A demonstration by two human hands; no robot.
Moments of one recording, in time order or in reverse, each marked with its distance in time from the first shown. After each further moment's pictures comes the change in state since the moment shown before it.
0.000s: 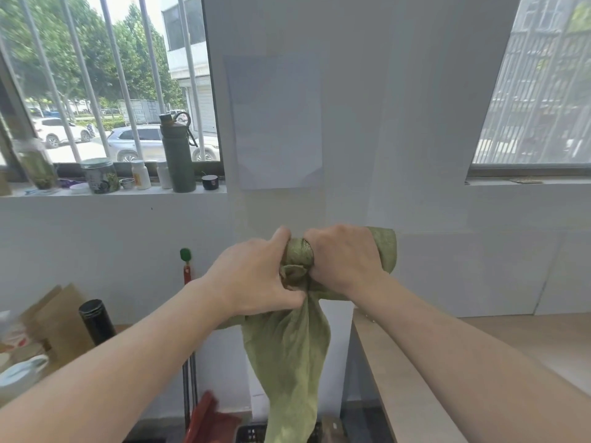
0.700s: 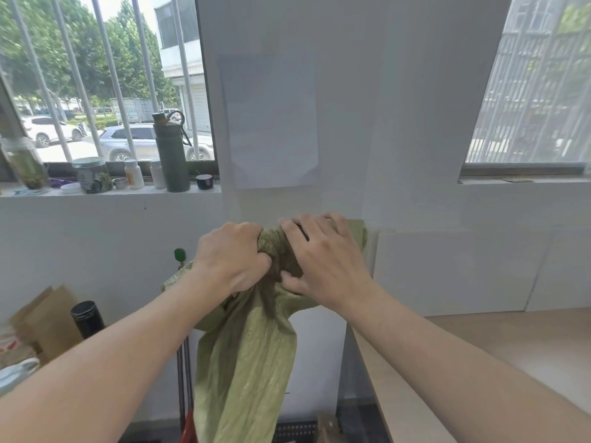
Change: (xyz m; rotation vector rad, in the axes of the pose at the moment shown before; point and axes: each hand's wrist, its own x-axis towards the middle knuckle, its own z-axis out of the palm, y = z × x) left_hand 0.023 -0.025 0.004 0.062 0.176 -0.207; right_hand -0.015 -0.013 0.007 -0.009 0.097 -0.081
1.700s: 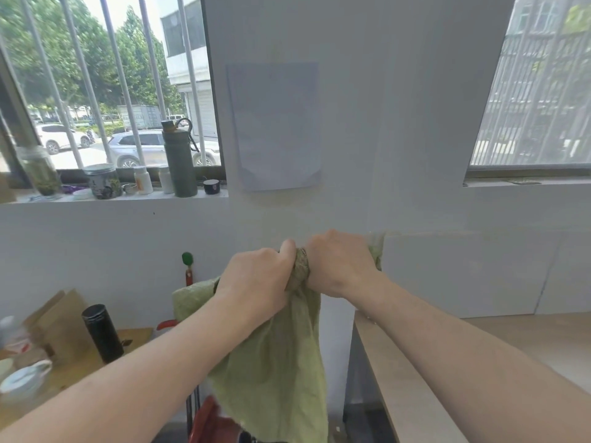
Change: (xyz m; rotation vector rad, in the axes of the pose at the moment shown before) left_hand -0.029 0.027 0.010 0.338 -0.016 0.193; right_hand 0.018 0.005 -0.016 0.075 -0.379 0.159
